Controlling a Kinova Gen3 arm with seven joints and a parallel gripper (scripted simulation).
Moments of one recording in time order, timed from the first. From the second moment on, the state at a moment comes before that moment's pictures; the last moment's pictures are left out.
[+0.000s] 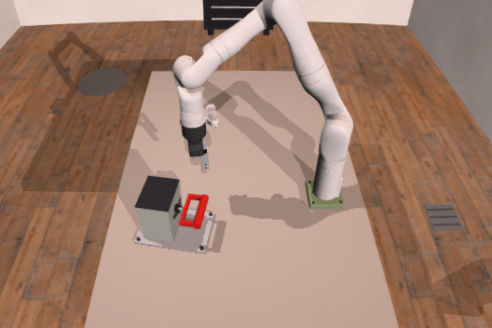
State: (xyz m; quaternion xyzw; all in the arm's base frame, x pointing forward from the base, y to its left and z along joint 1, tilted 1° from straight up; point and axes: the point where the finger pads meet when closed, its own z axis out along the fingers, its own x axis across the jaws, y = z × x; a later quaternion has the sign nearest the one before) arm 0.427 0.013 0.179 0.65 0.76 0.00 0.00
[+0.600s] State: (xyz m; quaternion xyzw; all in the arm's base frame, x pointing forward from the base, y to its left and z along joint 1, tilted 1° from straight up) arm 0.429 0.030 0.178 0.59 0.81 0.00 0.00
